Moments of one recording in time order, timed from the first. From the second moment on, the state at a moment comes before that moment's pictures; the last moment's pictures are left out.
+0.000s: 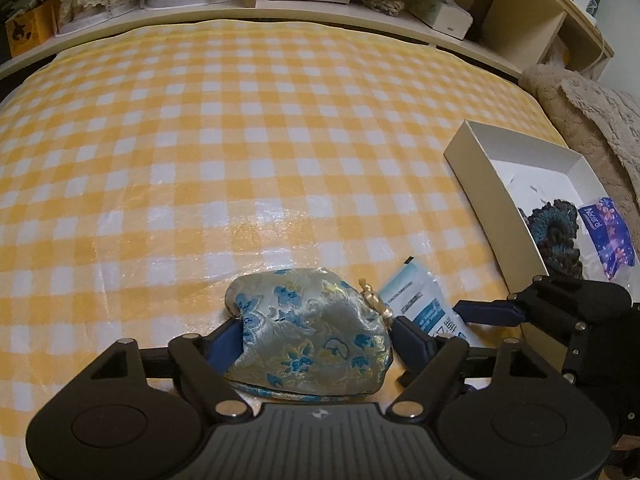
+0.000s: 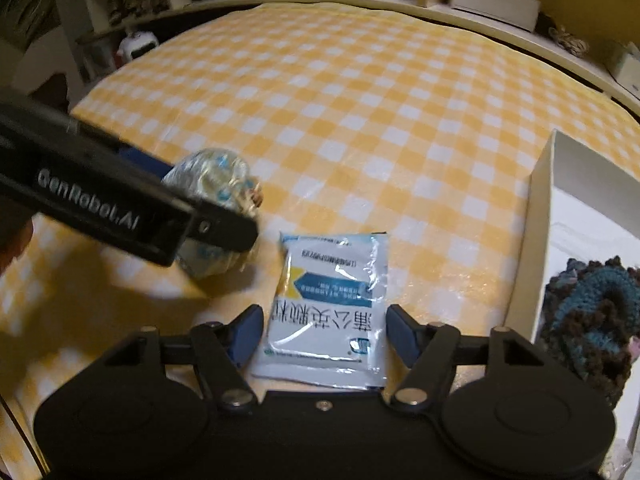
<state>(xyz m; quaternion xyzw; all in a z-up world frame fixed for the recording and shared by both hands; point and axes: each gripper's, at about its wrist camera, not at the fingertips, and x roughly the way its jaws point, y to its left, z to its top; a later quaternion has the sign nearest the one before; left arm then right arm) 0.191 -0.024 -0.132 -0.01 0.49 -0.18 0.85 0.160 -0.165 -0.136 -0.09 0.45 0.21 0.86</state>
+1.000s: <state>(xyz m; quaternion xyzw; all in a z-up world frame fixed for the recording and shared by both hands) 0.170 -0.015 -0.054 -0.10 0.36 -0.19 0.91 0.145 -0.223 -0.033 0.00 0.32 0.15 0.93</state>
